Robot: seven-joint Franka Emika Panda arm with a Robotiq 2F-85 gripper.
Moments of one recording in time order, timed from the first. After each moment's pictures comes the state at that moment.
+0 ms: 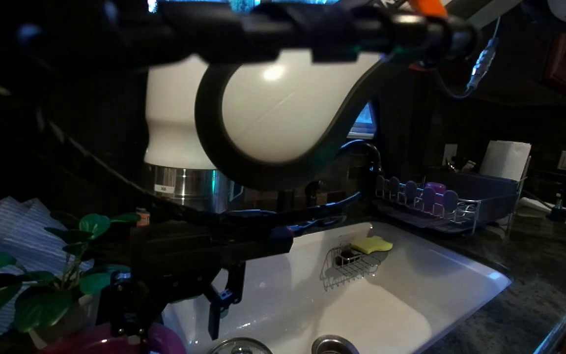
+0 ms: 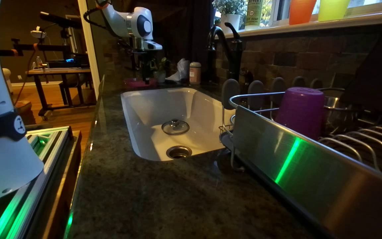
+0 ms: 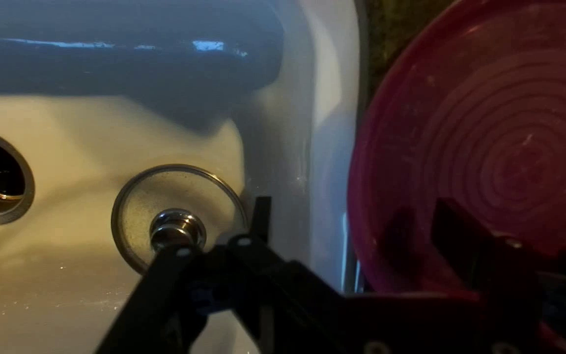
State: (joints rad) arm 0.74 0.59 0.21 -1.72 -0.12 2.34 1.00
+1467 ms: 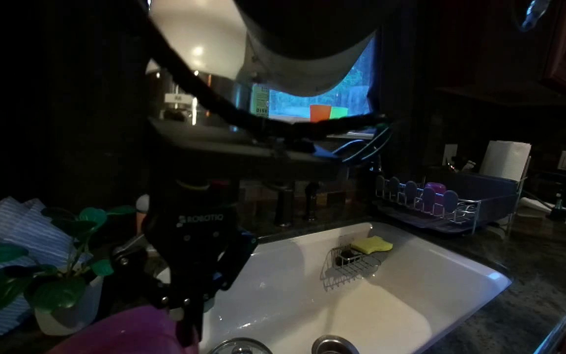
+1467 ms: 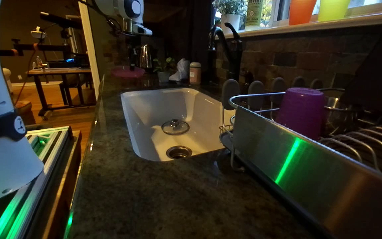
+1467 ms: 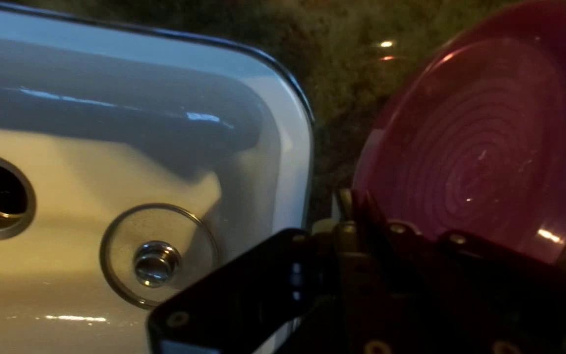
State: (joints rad) arm 0.74 0.41 0.27 -1.80 0.02 2.21 0.85
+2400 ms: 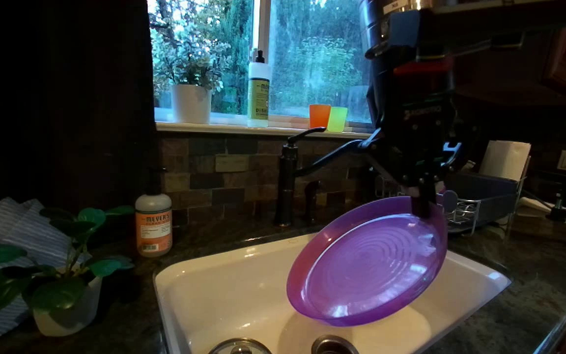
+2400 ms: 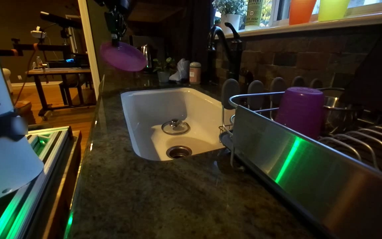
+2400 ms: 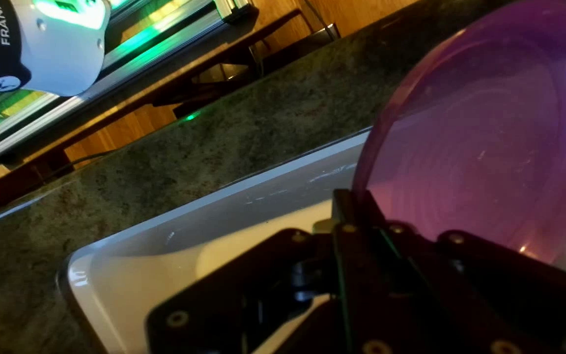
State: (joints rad) arm 0.54 -0.23 0.31 -2.26 0.05 1.80 1.27
